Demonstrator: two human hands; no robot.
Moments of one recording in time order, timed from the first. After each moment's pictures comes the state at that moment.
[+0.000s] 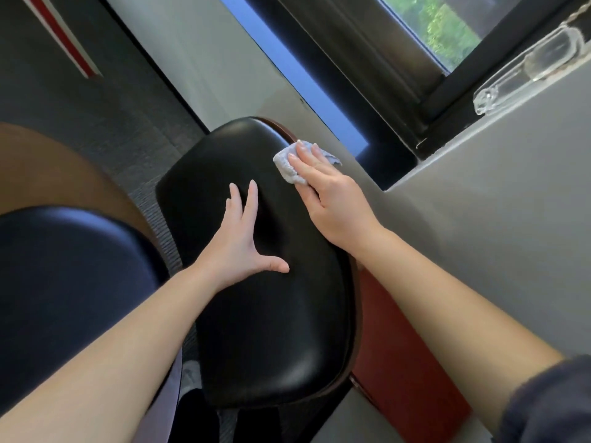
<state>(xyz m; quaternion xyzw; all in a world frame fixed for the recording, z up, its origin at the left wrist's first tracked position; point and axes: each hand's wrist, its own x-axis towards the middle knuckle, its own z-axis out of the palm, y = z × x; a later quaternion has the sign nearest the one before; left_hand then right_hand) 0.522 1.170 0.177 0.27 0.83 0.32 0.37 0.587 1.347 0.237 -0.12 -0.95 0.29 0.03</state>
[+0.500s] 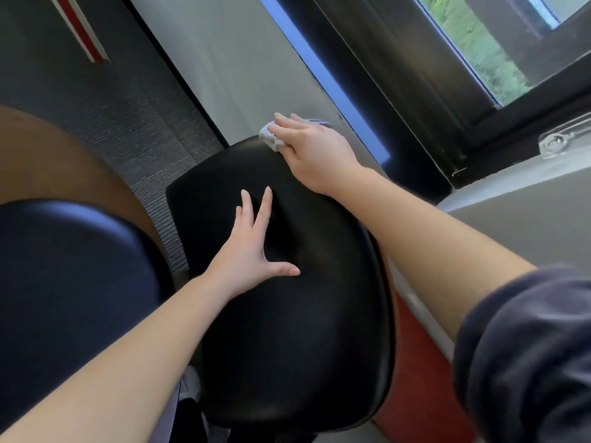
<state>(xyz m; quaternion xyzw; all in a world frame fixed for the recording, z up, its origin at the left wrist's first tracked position) 0.492 1.153 0.152 0.27 0.83 0.34 0.36 0.455 1.335 0.236 -0.03 -0.99 0.08 -0.08</state>
